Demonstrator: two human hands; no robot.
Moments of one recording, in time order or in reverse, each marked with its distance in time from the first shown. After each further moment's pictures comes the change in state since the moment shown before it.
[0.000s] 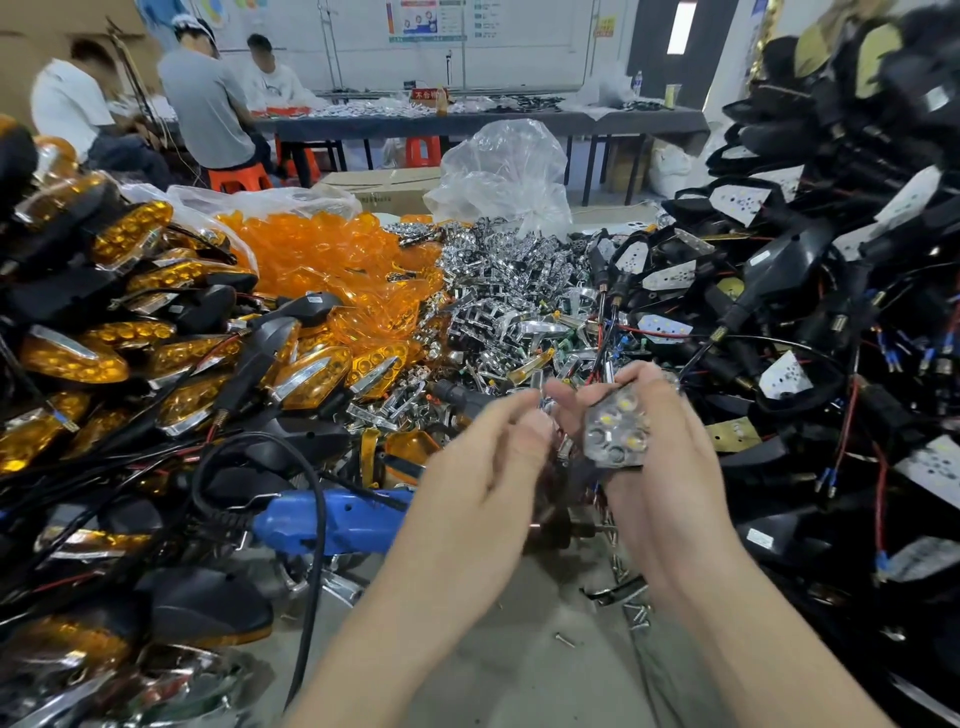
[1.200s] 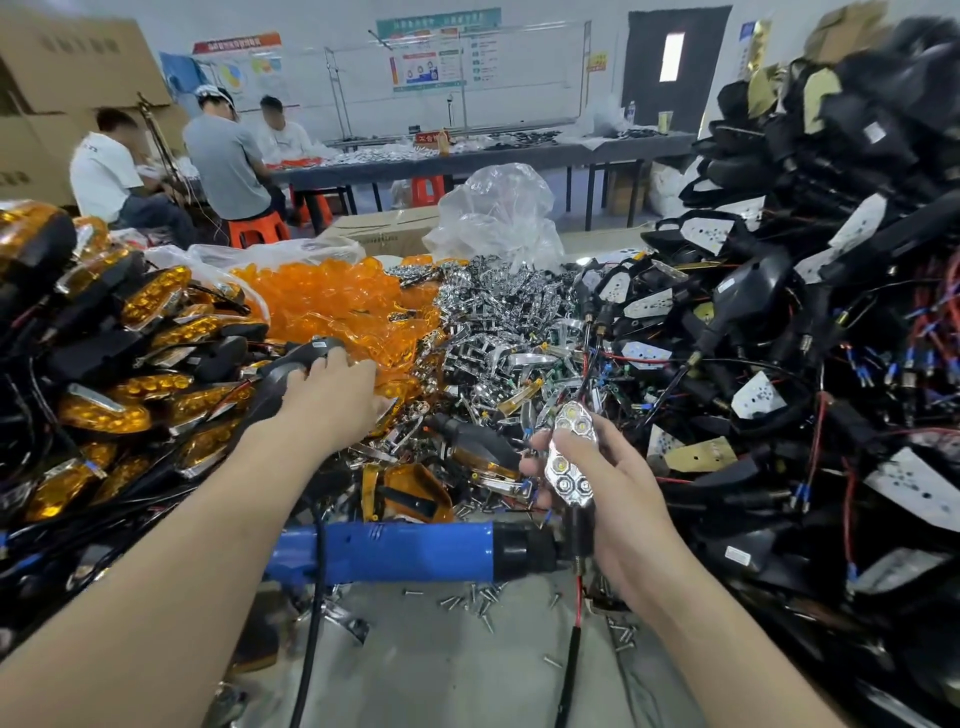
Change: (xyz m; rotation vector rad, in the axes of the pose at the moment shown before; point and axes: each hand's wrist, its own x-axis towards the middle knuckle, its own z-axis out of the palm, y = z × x) left_hand 0.138 -0.051 -0.113 1.407 -0.078 -0.320; right_hand 0.010 0.014 -0.018 -0.162 -0.058 0.191
